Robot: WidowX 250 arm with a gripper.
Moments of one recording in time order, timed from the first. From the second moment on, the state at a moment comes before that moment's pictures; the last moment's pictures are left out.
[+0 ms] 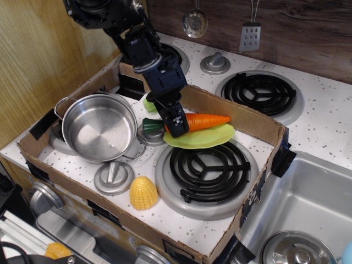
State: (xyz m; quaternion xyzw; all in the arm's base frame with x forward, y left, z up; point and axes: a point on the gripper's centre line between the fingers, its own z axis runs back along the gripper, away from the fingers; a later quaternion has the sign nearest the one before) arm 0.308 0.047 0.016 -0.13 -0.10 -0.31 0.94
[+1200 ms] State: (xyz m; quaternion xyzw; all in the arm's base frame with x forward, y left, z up) arm 0.245 -0.035 0.107 -0.02 -0.15 -0.05 0.99
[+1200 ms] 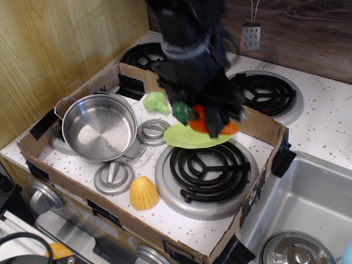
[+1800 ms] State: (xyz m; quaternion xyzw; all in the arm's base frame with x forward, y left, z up) arm 0.191 -0.053 0.077 0.00 -0.20 0.02 0.98
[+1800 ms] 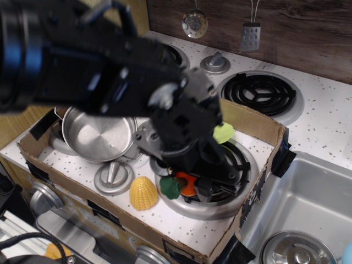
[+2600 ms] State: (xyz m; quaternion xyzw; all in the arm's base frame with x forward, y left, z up) arm 0.213 -0.066 0.038 -0.02 -0.33 0.04 0.94
